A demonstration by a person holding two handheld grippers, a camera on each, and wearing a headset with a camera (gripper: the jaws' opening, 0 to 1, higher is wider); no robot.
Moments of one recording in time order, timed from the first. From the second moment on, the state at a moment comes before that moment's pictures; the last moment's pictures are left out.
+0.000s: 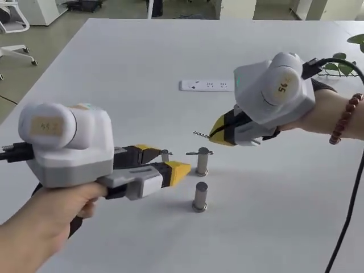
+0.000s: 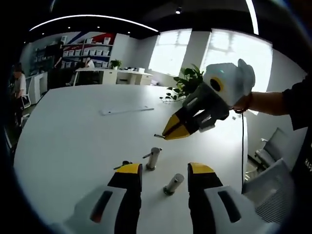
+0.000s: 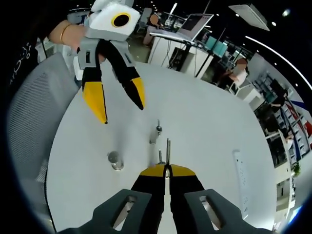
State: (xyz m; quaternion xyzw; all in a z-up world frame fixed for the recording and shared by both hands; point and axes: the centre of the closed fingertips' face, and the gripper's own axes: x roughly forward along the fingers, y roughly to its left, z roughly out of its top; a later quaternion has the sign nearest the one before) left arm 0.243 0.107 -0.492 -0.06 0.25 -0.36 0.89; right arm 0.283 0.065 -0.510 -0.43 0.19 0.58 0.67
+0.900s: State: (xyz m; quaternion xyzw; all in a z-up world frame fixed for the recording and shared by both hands) left arm 0.245 0.085 -0.490 -0.15 0.29 -0.38 0.87; right arm 0.238 0.078 -0.503 -0.45 0.12 0.64 0.61
